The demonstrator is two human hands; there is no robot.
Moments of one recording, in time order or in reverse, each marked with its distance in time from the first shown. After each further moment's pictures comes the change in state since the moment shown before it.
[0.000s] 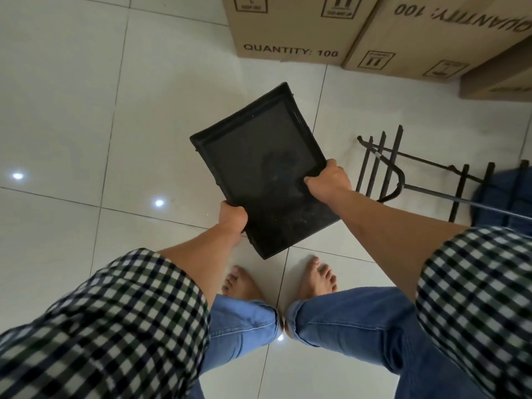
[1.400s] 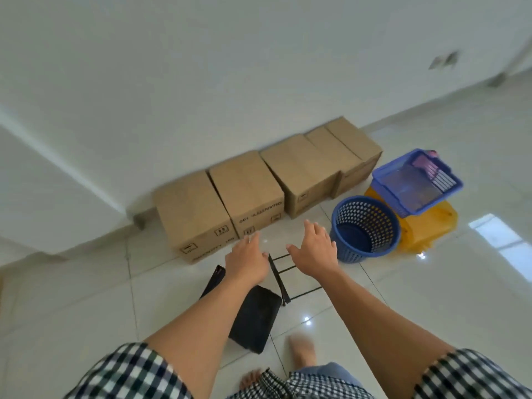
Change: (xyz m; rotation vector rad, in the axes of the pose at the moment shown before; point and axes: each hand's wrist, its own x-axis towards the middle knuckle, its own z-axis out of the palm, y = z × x) left_hand -0.578 0.190 -0.039 1.350 -0.082 1.264; right_hand -0.490 -0.009 -0.332 0.249 0.604 0.011
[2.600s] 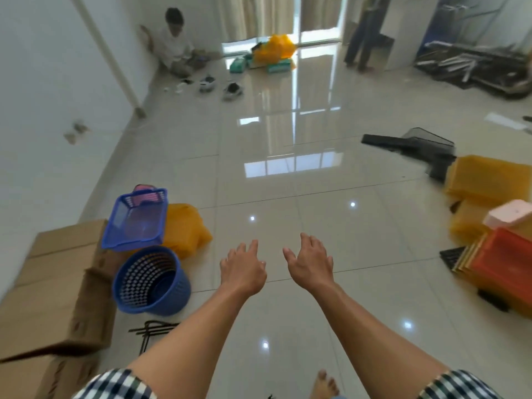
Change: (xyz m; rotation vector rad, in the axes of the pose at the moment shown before) left_hand -0.277 0.374 0.219 0.605 -0.288 1.112; right_hand -0.365 0.375 -0.088 0.536 0.679 1.009
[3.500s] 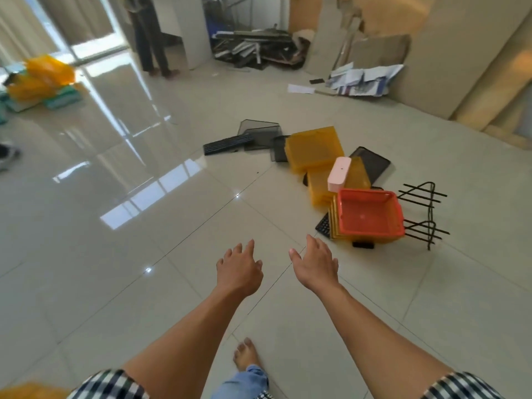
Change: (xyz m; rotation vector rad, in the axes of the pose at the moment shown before) left_hand 0.225 0.392 0.046 0.248 -0.258 0.638; right_hand 0.174 0.261 -0.227 0.180 0.351 0.658
